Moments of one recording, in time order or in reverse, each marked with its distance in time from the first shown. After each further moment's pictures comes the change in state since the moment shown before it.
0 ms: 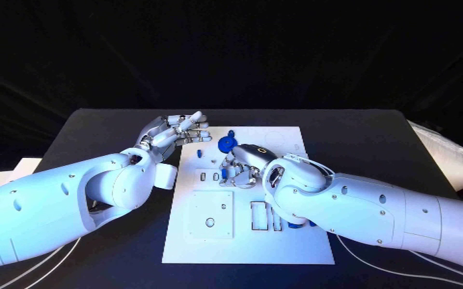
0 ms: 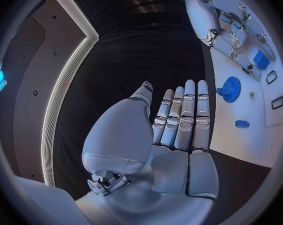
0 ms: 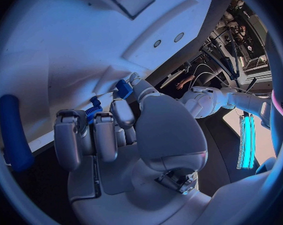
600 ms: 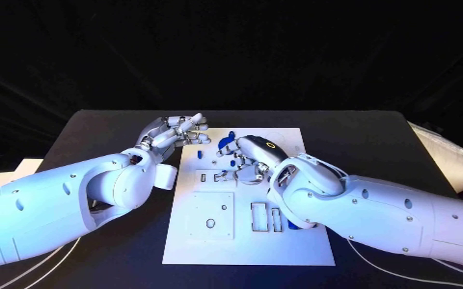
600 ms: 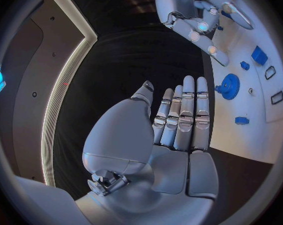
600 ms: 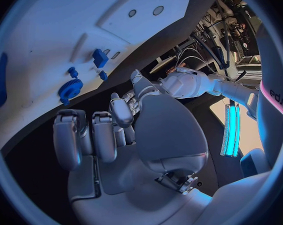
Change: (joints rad) left arm 0.000 0.002 0.000 -0.016 -0.016 -0.002 -0.020; left_hand 0.008 0.008 -0.006 -0.019 0.000 0.032 -0.017 -0.004 0.000 0.057 -0.022 0.002 0.008 0.121 -0.029 0.042 0.046 0.000 0.085 -0.027 0.039 0.014; right arm 0.020 -0.097 0.012 0.141 0.022 -0.154 0.094; right_hand 0.029 -0.015 -0.054 0.026 -0.006 -0.057 0.013 0.000 0.000 -0.009 0.009 -0.001 -0.005 0.003 0.011 -0.002 0.000 0.000 -0.007 0.007 -0.005 0.000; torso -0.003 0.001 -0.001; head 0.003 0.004
